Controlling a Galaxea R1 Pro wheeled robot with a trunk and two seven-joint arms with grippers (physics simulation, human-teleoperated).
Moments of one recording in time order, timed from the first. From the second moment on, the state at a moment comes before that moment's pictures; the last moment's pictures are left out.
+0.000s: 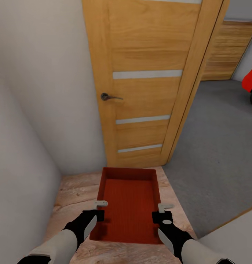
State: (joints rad) left arm -0.70 -0.13 -0.01 -0.27 0.03 0.28 0.15; right arm -0.65 0.06 0.50 -0.25 -0.38 -0.03 -0.30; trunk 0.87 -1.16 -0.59
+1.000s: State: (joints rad) left arm -0.70 -0.13 -0.01 -0.27 0.03 0.28 0.15; right arm -0.65 0.06 0.50 -0.25 -0.38 -0.03 -0.30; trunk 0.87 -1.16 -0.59
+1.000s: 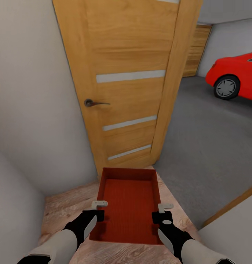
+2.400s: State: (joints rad) left arm -0.70 -0.13 -0.01 -0.27 0.04 0.28 0.15; right arm -0.65 0.06 0.50 -0.25 -0.38 -0.03 -0.30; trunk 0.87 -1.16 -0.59
